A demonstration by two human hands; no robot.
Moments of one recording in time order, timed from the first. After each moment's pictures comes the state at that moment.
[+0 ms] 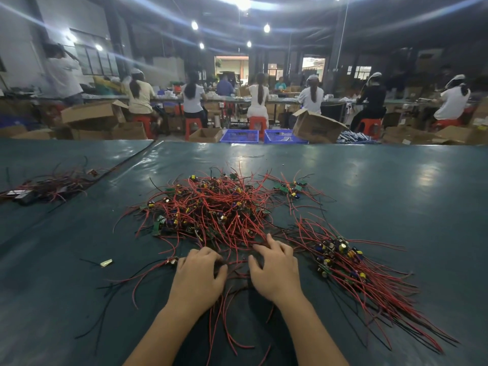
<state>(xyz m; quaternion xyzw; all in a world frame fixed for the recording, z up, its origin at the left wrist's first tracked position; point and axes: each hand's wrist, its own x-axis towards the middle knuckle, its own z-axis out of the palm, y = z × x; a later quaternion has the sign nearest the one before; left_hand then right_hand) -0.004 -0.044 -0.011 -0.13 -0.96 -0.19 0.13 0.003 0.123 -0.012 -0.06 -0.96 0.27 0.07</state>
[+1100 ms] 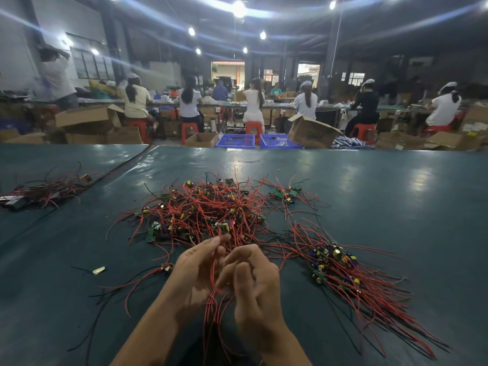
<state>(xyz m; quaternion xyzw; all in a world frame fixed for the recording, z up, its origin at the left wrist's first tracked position) 0.009 -0.033 0.038 0.00 -0.42 -0.89 -0.17 0.062 0.075 0.023 0.22 -0.65 0.66 0.30</state>
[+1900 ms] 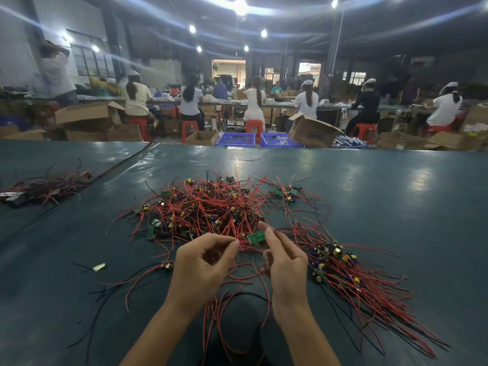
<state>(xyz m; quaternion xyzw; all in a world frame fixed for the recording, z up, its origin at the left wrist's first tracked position) 0.027 -0.029 0.041 -0.22 -0.77 -0.56 0.22 0.045 0.105 0.038 -0.06 -0.56 0.80 0.22</state>
